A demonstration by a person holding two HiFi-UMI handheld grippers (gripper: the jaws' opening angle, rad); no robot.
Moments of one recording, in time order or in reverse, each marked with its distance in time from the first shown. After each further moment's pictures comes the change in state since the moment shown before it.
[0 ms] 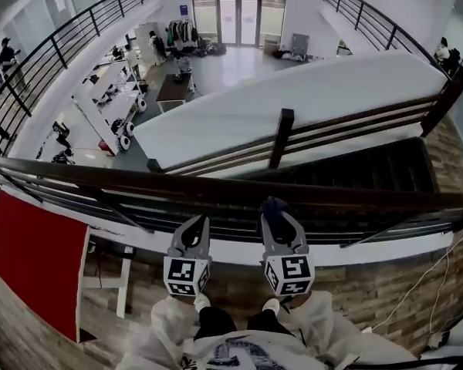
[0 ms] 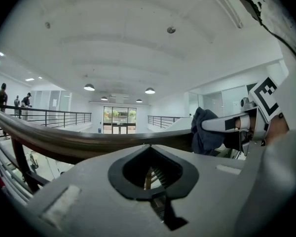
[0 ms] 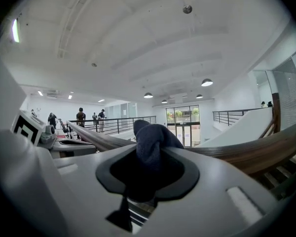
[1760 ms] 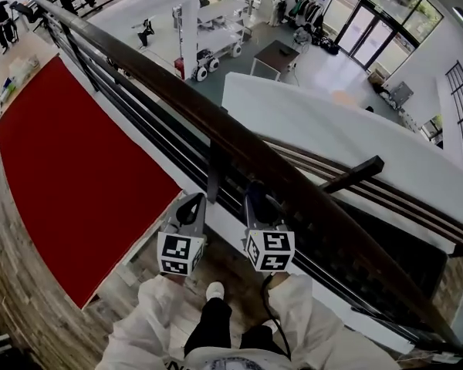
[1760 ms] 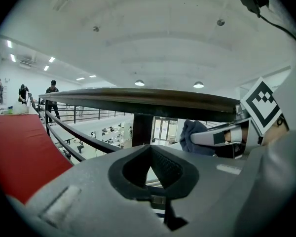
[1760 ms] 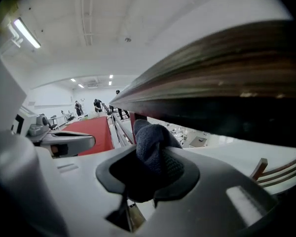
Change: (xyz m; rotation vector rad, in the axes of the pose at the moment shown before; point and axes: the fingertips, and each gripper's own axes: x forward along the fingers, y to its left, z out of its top) left arm -0.182 0.401 -0.125 -0.174 0.058 0.500; right arm 0.266 0.433 -0.112 -0.106 0.249 0.511
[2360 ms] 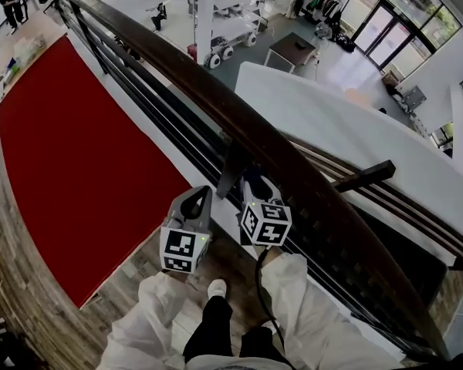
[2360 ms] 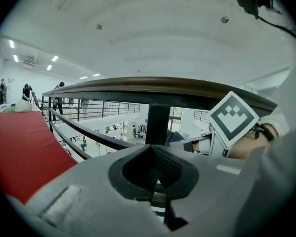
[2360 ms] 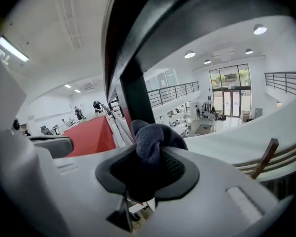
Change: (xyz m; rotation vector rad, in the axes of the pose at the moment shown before) left arm 0.015 0.028 -0.022 -0.014 0.036 0.031; right arm 0.100 0.014 -0.030 0.138 0.081 0.050
